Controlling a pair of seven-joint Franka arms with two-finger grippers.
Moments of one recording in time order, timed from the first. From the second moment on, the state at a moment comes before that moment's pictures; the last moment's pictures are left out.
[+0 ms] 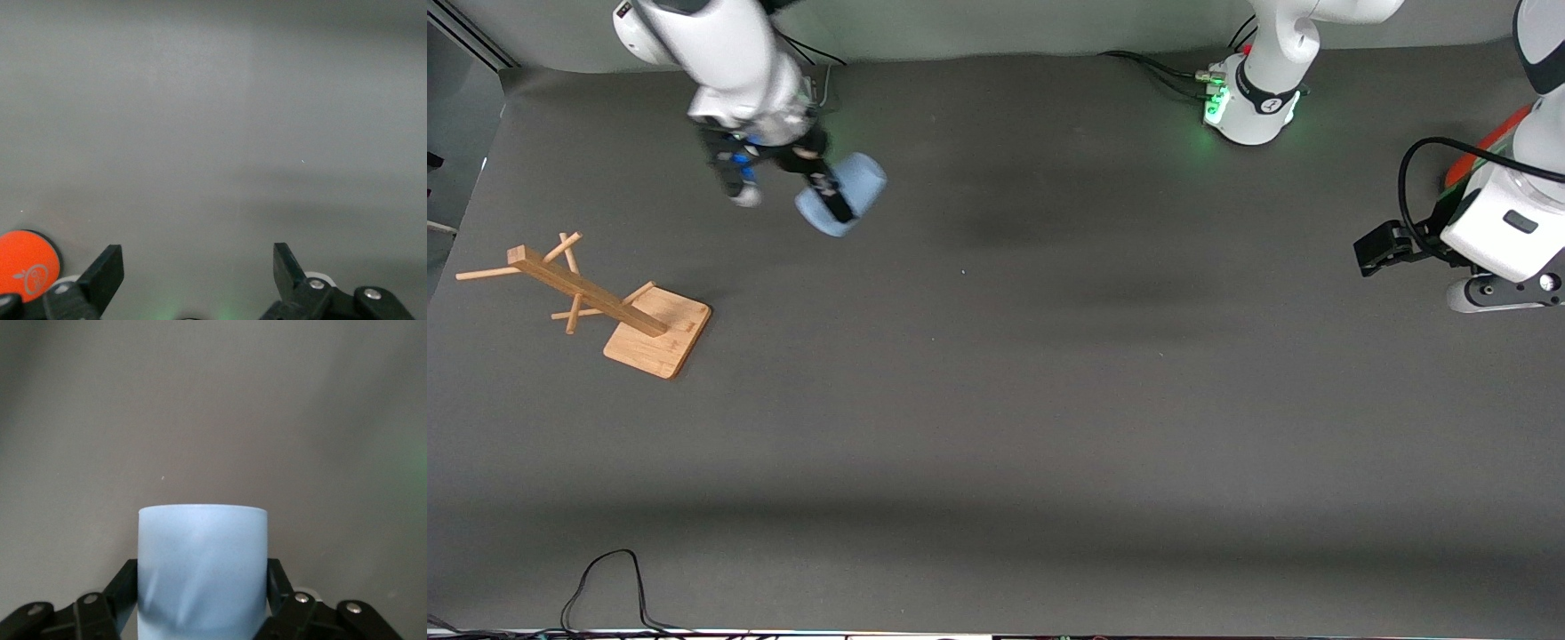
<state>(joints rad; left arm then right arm) -0.31 0.13 0.17 -1.40 0.05 1.45 -0.21 0.82 -0.12 -0.15 -2.02 0.02 1.94 1.78</state>
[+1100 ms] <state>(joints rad) -0.33 0.14 0.17 -1.41 0.02 1.40 -0.34 1.04 0.62 -0.15 -1.62 0.02 2.18 2.48</state>
